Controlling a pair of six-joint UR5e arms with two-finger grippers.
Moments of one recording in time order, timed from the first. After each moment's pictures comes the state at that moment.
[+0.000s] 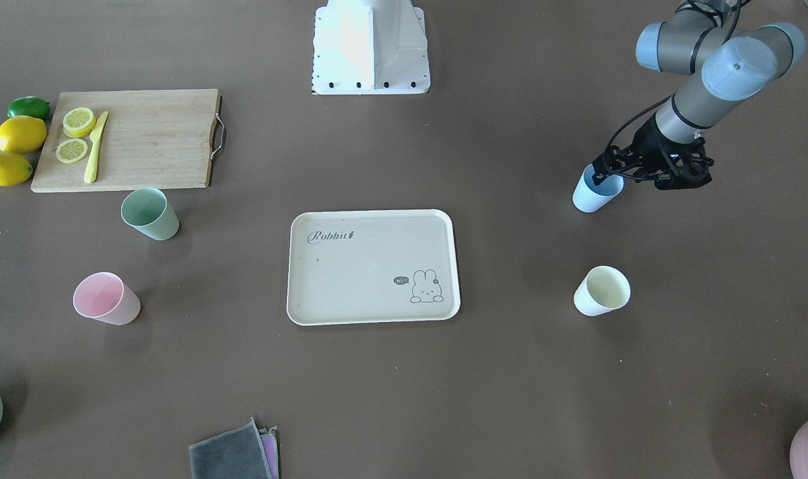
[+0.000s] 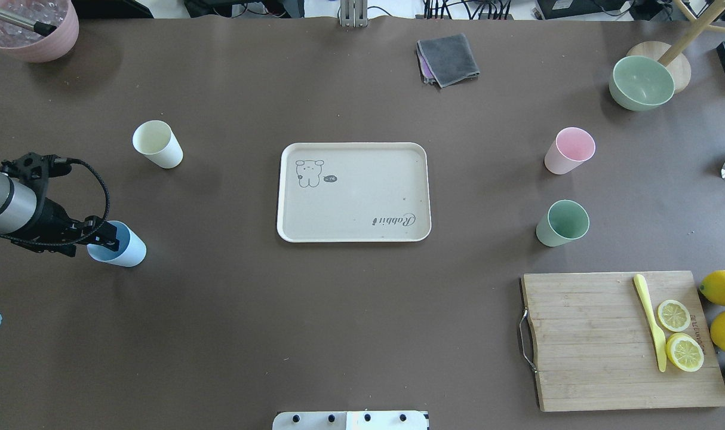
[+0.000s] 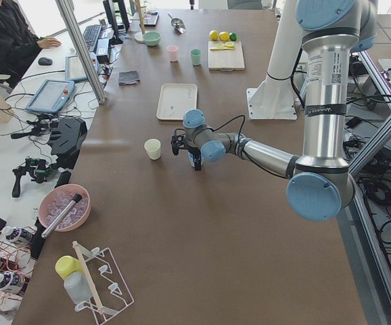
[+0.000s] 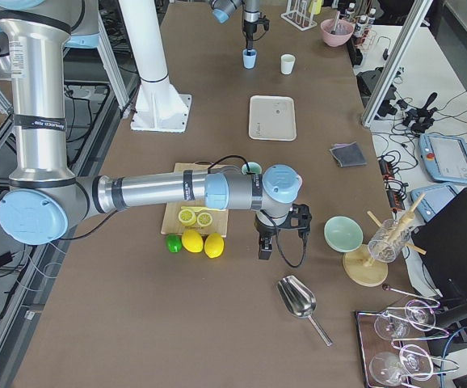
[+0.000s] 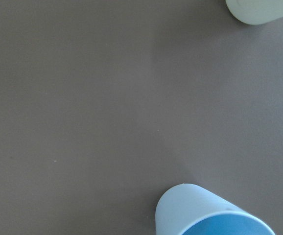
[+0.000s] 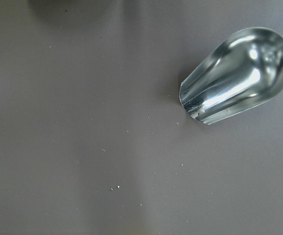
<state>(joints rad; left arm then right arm) -0.81 -1.55 -1.83 -2.04 -2.19 -1.09 1.50 -1.59 1.73 -1.69 2.39 0.10</state>
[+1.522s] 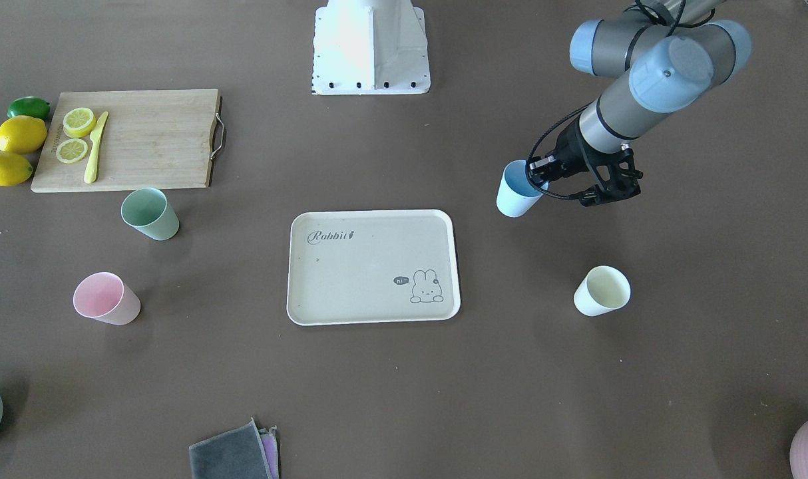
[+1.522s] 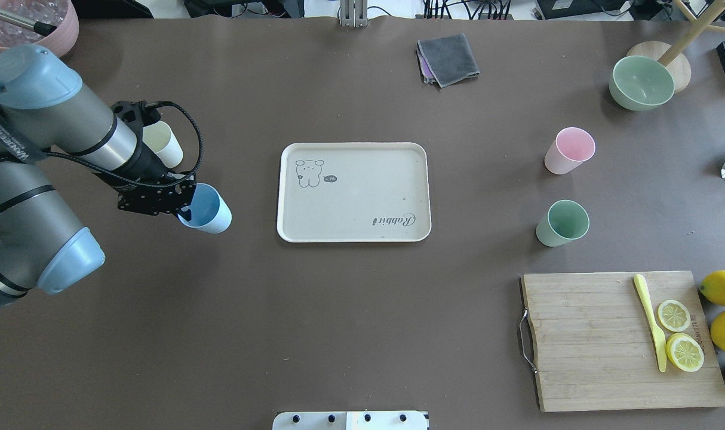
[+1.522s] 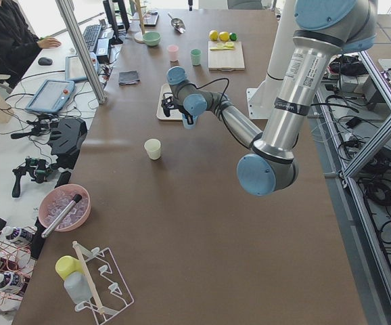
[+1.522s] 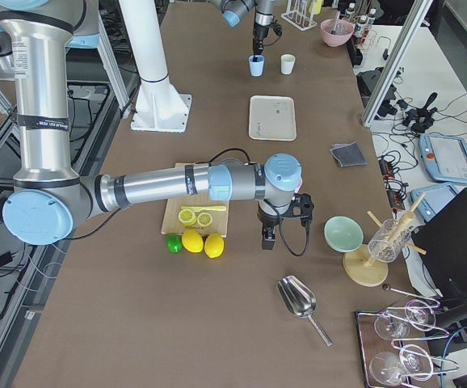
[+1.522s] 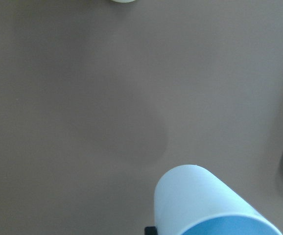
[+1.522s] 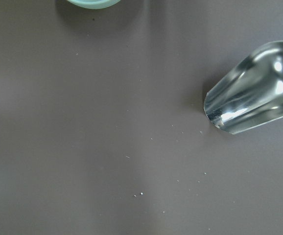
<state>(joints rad) -0.80 -1.96 -1.82 -1.66 -2.32 -1.26 1.45 -1.56 1.77 -1.69 2.38 0.17</state>
